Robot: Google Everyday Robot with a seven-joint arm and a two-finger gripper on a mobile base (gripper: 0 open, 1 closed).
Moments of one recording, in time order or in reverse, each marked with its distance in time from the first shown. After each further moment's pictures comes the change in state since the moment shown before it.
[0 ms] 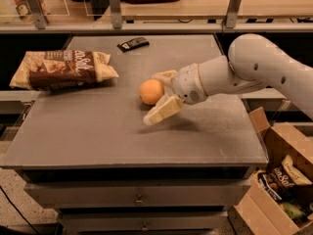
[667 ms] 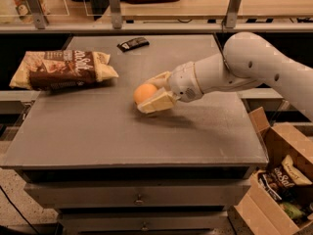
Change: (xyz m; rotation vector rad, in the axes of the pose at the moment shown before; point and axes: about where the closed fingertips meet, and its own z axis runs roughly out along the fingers) arm -0.006 -0.006 0.008 -0.006 -0.007 0.009
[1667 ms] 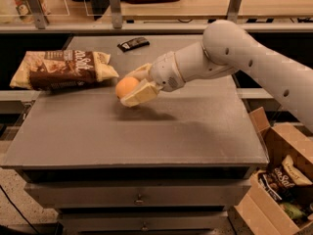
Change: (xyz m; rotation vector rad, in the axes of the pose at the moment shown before) arm -0.035 -0.009 0.032 -0.089 -0.037 -0.064
